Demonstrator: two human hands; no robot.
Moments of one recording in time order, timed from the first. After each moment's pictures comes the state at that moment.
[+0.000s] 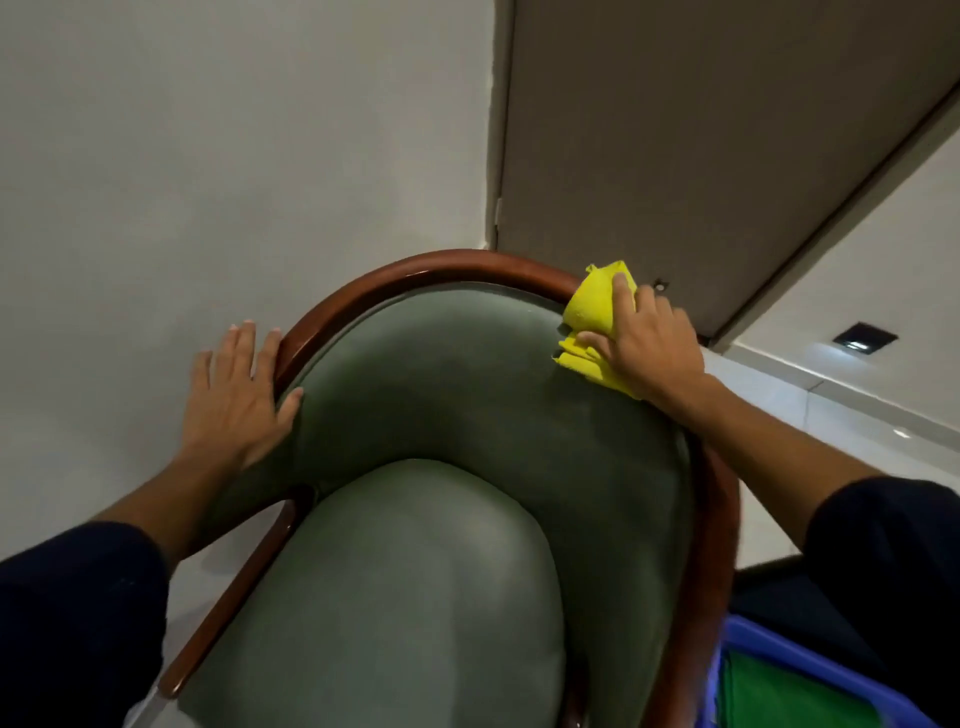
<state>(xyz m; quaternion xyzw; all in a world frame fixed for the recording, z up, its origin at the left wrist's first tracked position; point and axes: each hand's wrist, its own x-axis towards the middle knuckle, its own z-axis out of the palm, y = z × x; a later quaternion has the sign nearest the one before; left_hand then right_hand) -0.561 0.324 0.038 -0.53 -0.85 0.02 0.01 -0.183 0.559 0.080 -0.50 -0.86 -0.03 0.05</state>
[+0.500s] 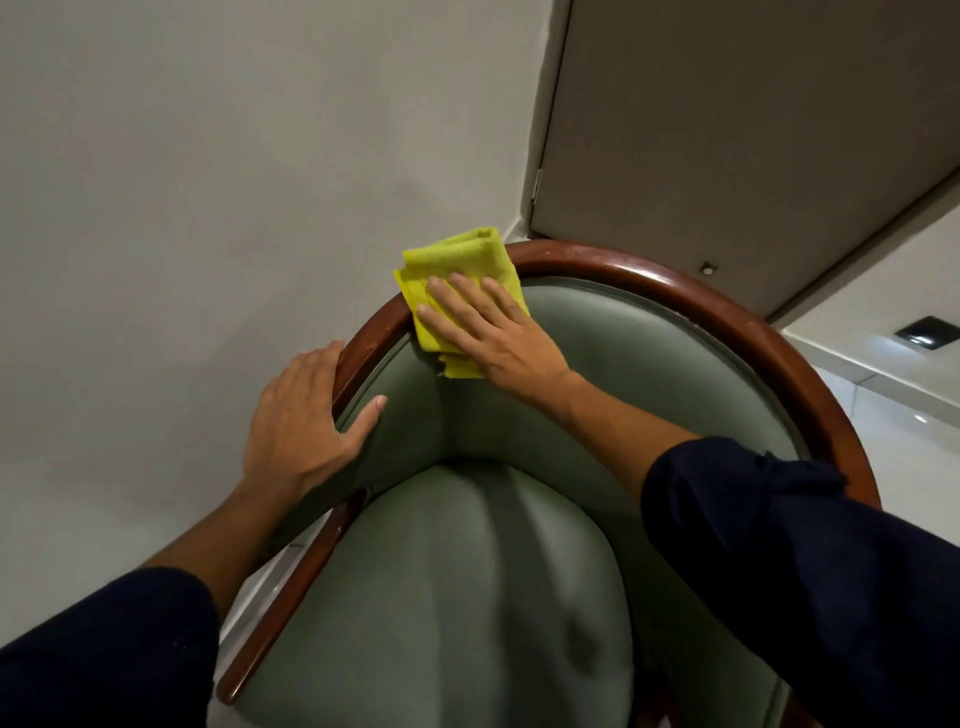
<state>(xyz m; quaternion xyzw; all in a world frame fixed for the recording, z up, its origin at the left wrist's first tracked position) -0.582 0.318 0.016 -0.54 -0.83 -0.11 -0.06 -0.391 0.511 0.014 -0.16 -0.97 -0.17 0.04</state>
